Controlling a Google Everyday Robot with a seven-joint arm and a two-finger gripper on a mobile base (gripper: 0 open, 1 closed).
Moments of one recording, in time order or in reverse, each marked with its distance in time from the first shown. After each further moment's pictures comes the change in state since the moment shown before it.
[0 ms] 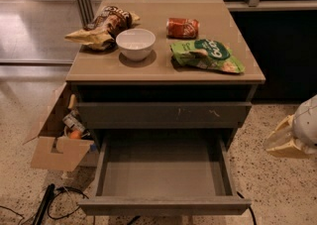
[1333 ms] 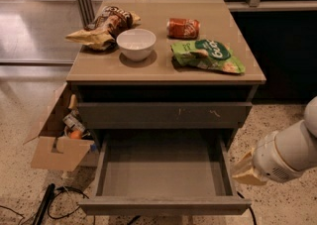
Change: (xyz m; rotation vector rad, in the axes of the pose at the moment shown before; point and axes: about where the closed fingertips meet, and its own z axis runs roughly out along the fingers) arm 0.001 0.034 0.106 -0.087 -0.049 0.081
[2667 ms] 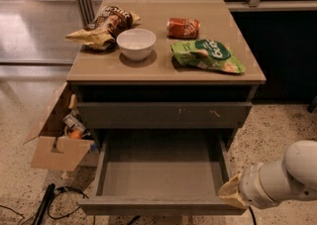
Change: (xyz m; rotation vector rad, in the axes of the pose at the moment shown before) arm 0.029 0.015 0.097 -0.010 -0.091 0.062
